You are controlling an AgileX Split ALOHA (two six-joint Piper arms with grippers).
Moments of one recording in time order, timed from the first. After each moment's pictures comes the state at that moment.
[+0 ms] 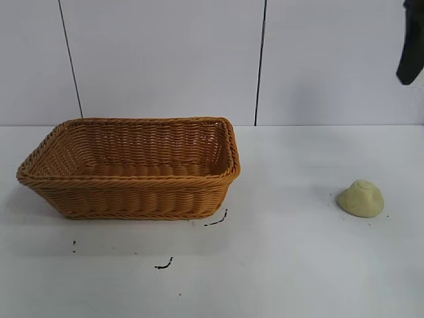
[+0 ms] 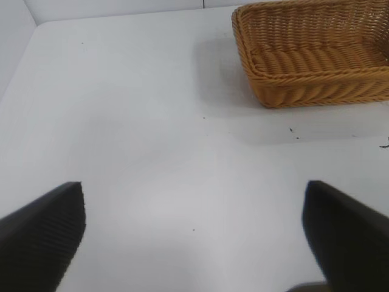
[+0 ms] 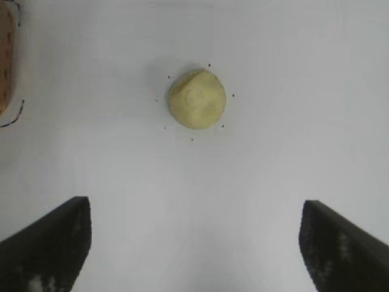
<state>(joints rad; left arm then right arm) 0.00 -0.01 -0.50 0.00 1.07 0.08 0.04 1.84 -1.51 0.03 1.05 -0.06</state>
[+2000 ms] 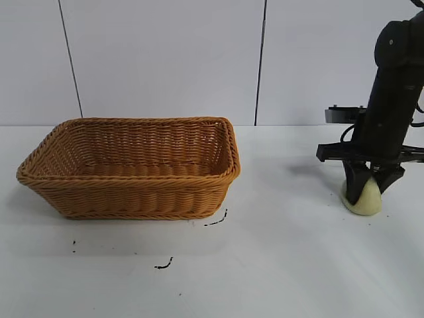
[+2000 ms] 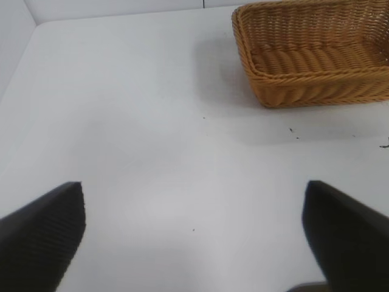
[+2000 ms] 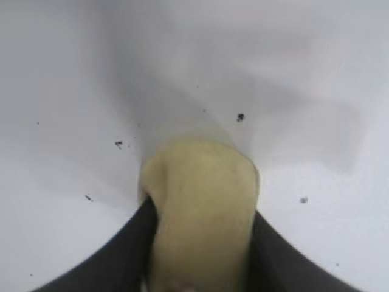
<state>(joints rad) 0.00 -0.01 -0.50 0.00 1.07 0.08 0.05 2.14 -1.54 0.05 0.97 -0.06</state>
